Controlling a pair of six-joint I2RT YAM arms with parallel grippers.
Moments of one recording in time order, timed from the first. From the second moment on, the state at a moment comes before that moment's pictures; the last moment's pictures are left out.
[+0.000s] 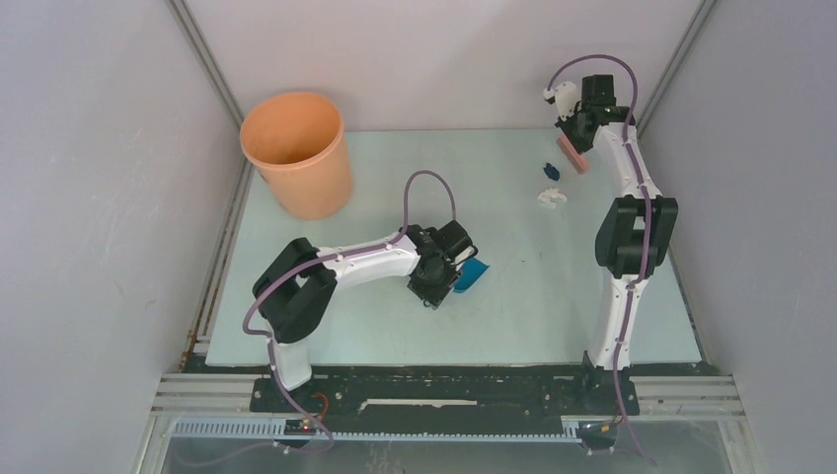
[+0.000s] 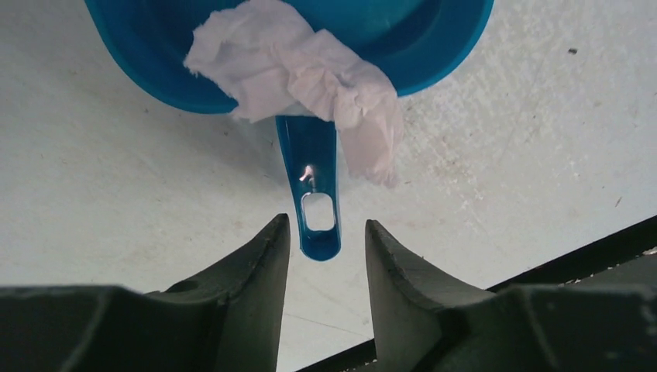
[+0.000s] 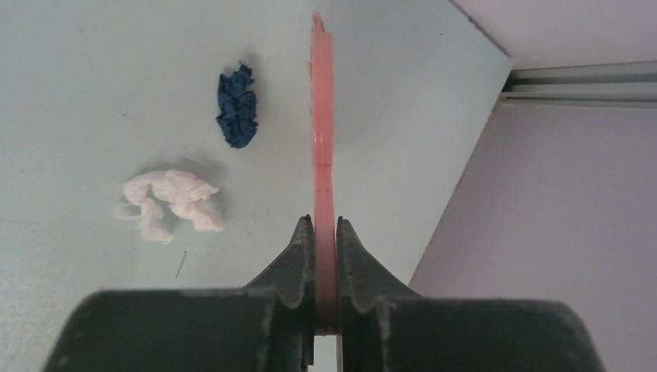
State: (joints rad) left arm -0.92 1.85 1.29 -0.78 -0.02 -0.24; right arm -0.02 2.19 2.14 -0.77 0.03 -0.64
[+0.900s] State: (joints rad) left arm -0.93 1.93 1.45 -1.04 0.03 -0.29; right arm 0.25 1.89 1.69 -0.82 -0.14 -0.53
